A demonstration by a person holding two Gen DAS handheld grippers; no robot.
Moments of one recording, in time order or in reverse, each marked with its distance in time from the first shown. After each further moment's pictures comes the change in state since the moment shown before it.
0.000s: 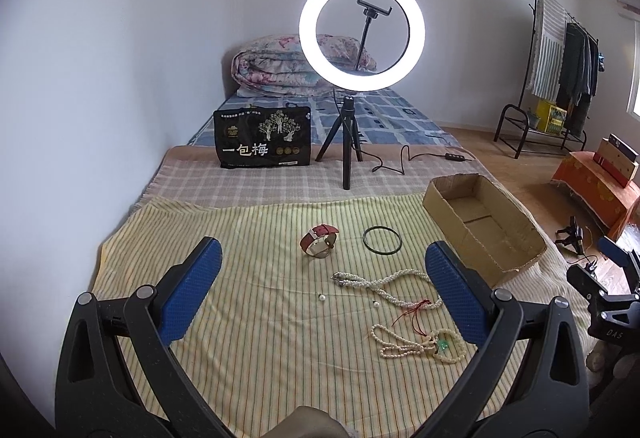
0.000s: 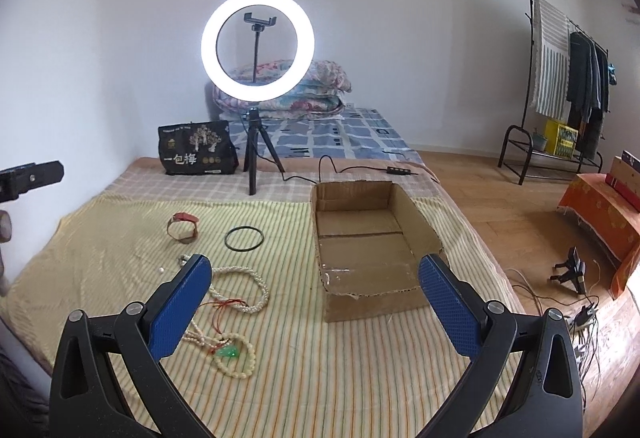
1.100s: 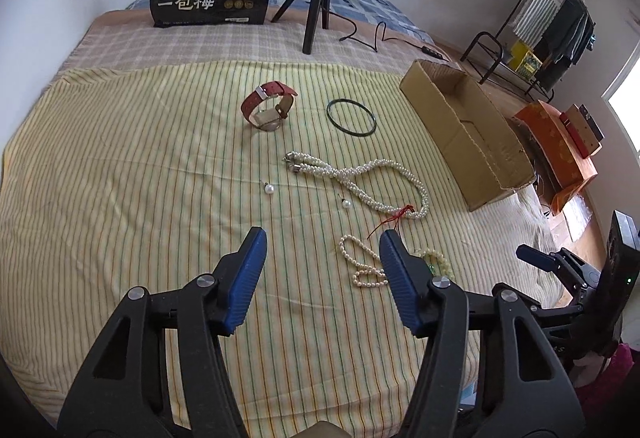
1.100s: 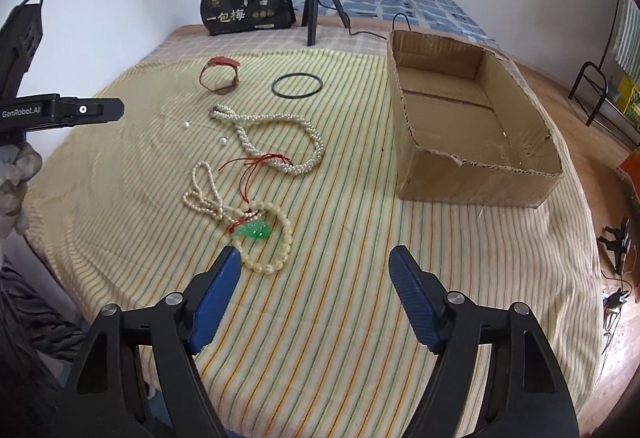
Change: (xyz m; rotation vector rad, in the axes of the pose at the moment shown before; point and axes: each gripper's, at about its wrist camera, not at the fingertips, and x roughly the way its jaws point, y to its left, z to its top) left arm 0.107 0.004 -0.062 -0.094 0.458 -0.227; right arm 0.076 0.019 -0.068 -0.096 0.467 0.219
